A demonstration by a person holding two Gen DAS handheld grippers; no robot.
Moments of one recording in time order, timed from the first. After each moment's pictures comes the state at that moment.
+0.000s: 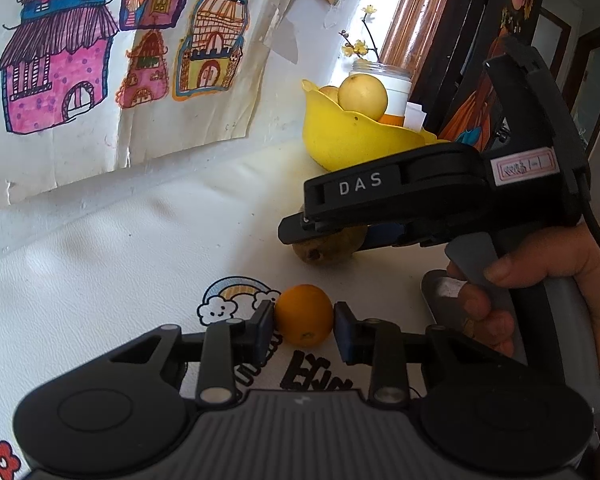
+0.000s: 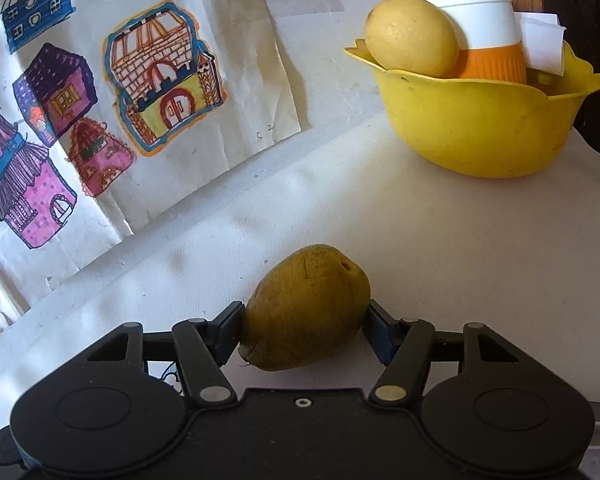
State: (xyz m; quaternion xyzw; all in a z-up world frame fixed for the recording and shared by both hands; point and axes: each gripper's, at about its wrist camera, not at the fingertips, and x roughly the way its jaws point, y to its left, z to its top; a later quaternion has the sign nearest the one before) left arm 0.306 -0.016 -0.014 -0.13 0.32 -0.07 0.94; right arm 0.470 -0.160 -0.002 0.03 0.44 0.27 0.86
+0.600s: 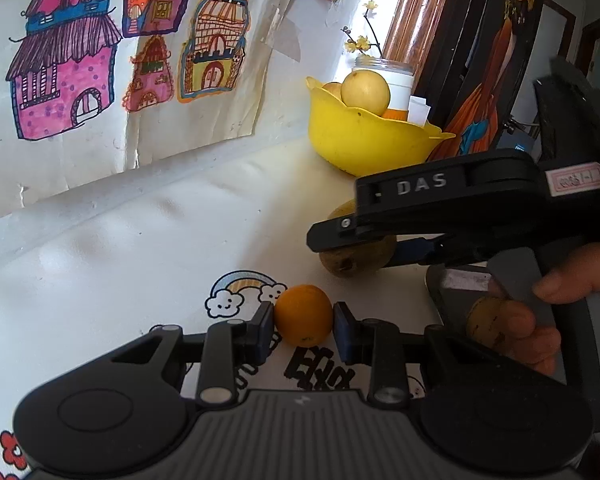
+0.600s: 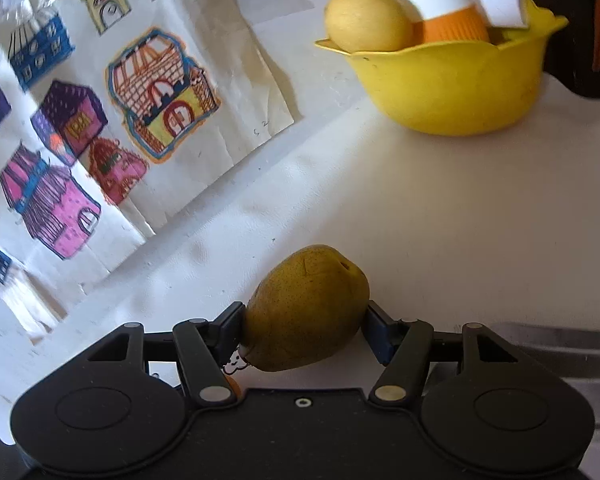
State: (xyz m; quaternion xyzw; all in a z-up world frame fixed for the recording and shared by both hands) left arm 0.300 -0.020 -0.010 -0.11 0.33 -0.06 0.94; right arm 0.457 -0.192 -0.003 0.11 0.46 0.28 0.84
